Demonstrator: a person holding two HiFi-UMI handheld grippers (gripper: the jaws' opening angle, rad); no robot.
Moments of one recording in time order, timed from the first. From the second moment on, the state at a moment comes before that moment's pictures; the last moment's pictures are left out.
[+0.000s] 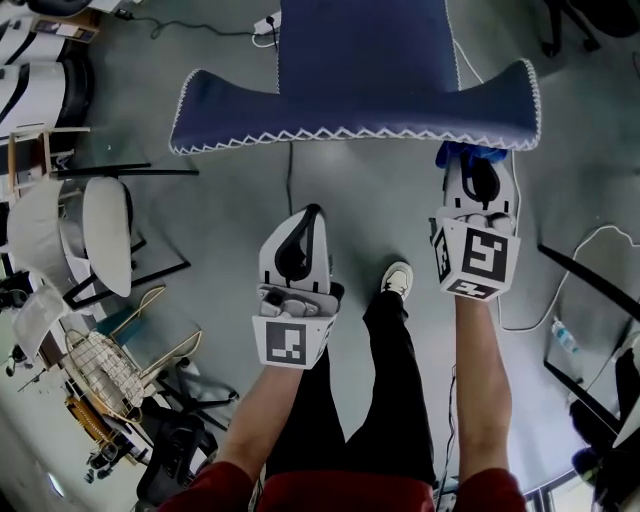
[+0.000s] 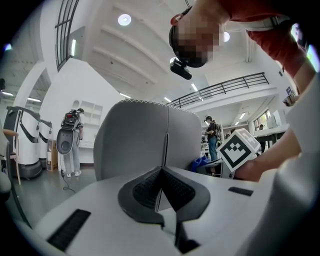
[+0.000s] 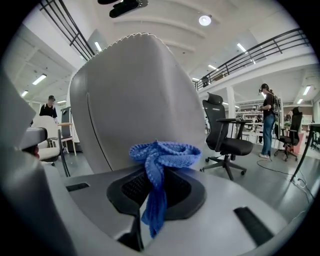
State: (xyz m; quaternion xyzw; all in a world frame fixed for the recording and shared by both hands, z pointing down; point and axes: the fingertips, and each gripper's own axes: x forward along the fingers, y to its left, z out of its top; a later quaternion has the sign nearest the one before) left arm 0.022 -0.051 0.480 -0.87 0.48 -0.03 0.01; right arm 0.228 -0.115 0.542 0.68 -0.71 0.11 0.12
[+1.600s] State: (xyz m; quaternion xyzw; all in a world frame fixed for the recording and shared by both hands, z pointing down) left arm -0.189 -0.056 0.479 -0.85 0.53 -0.03 0.00; right arm -0.063 -0.170 0.551 0.59 -0.78 0.14 0.12
